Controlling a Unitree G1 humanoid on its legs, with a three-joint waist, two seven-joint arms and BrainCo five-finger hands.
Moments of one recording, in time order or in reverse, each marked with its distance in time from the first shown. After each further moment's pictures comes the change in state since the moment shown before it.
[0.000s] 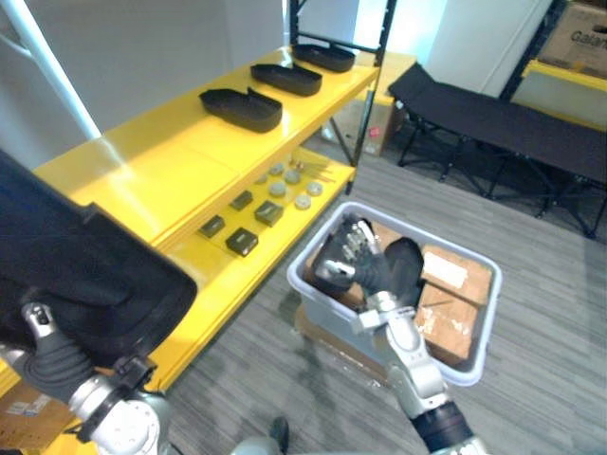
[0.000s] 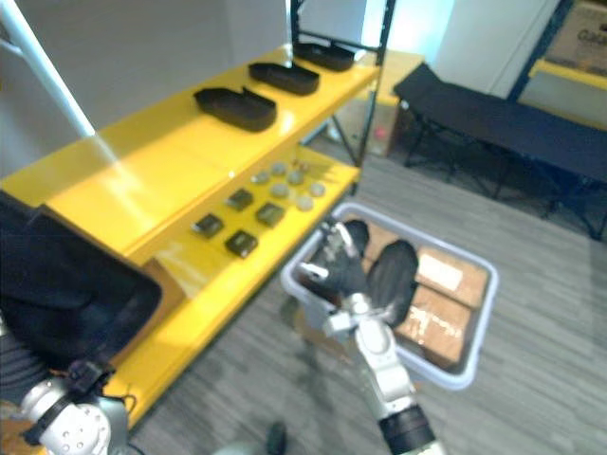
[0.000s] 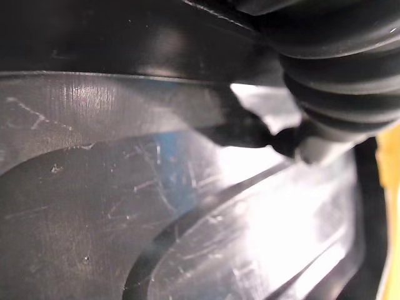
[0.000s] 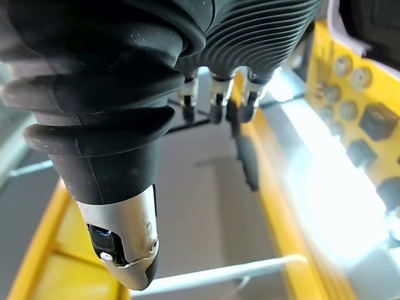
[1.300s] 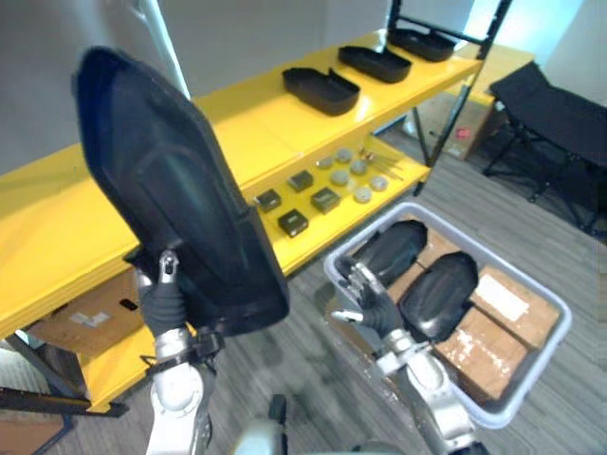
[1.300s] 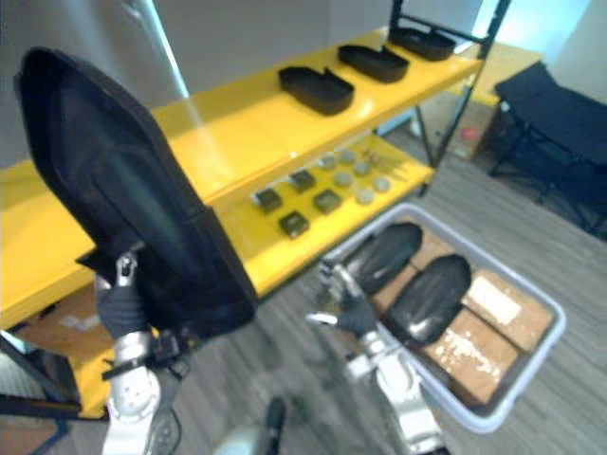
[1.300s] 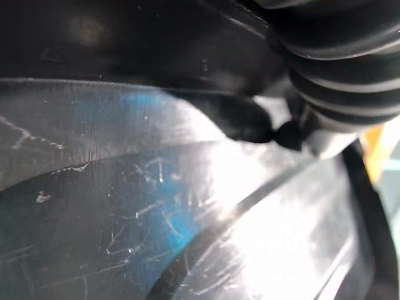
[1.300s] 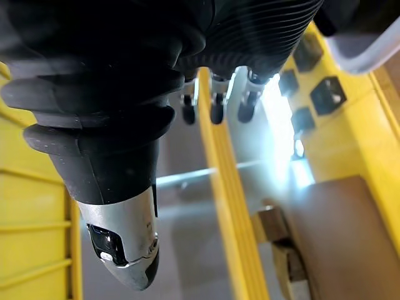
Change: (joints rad) left arm -0.168 0.142 -0.295 0.206 -0.064 -0.071 -0.303; right arm 0.240 -0.088 -0.017 -0.050 -0.076 -0.071 0.194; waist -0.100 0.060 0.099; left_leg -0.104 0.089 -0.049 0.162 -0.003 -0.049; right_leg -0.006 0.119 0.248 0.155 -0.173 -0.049
